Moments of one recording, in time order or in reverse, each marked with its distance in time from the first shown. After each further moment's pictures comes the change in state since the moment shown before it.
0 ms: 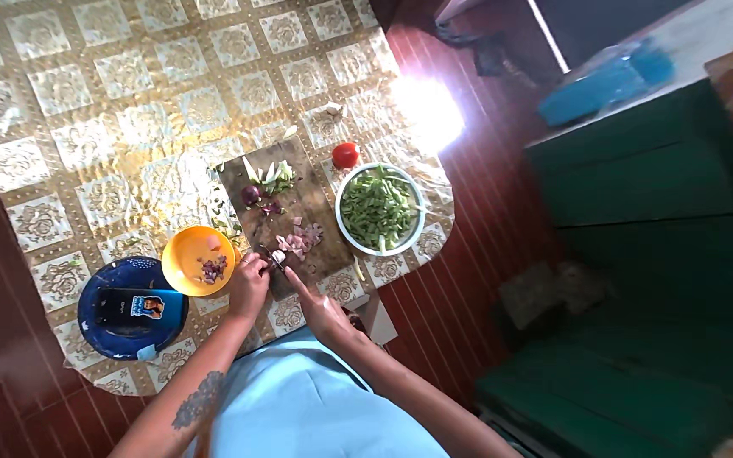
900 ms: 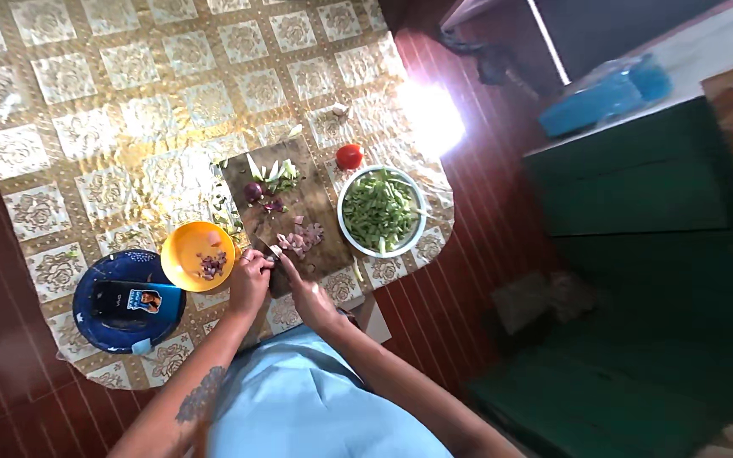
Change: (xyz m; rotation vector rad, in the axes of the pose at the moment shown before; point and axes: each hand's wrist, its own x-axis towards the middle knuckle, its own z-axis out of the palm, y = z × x) left_hand -0.003 0.001 0.002 -0.006 -0.015 -0.041; right_hand 0.027 -0.006 0.006 -0.030 -0.006 0.062
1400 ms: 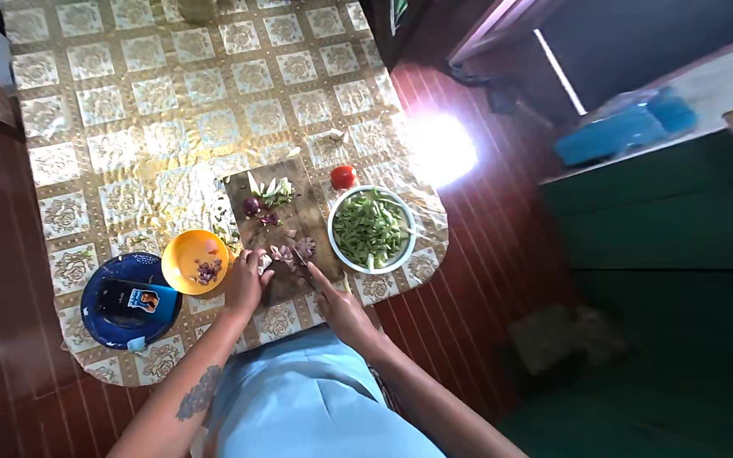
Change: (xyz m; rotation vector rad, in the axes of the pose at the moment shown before) left_hand 0.020 0.036 -0.012 0.274 -0.216 -0.171; right_hand -0.040 0.064 -0.054 0.134 0.158 -0.229
